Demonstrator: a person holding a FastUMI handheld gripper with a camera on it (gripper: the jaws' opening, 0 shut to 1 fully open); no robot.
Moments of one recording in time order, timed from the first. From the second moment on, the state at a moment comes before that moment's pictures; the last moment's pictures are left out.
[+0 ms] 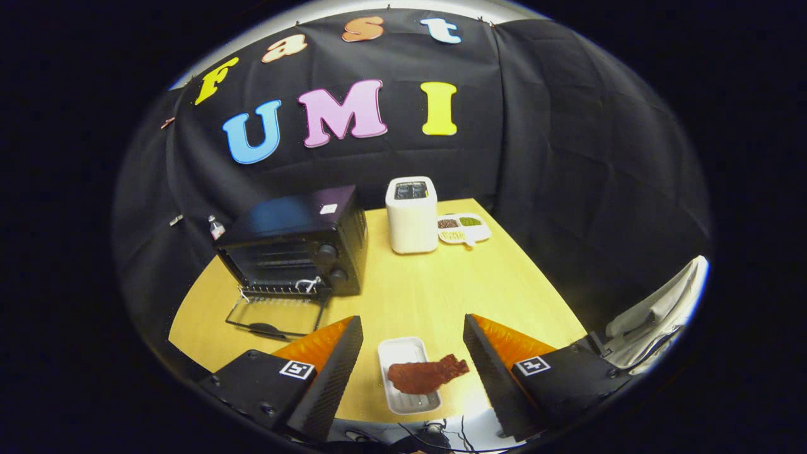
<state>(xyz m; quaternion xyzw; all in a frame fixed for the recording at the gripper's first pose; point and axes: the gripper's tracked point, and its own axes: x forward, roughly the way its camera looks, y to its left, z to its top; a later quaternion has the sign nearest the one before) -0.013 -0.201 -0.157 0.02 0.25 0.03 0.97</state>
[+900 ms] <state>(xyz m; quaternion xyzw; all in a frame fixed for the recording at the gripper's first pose) -0.013 -0.227 -0.278 0.16 0.45 0.18 0.86</state>
